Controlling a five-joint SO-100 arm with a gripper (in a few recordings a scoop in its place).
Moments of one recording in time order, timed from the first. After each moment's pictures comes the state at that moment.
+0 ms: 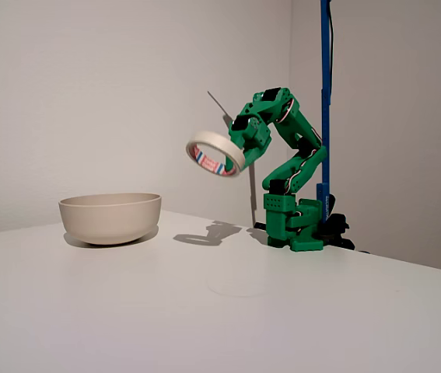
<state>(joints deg) 4.1 159.0 121.3 77.8 3.4</state>
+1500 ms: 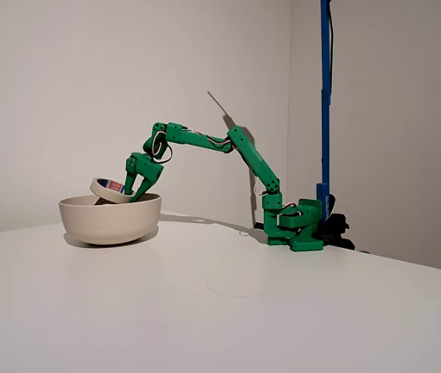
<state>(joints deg) 54.8 61.3 44.7 69.4 3.3</state>
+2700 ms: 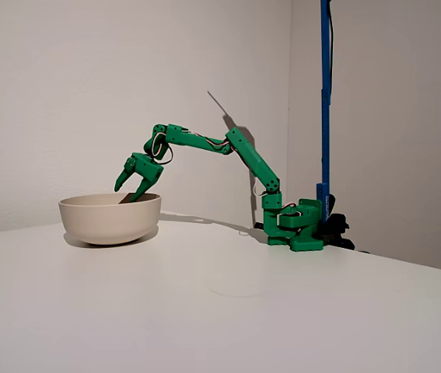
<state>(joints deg) 56.2 59.2 42.8 69.0 6.8</state>
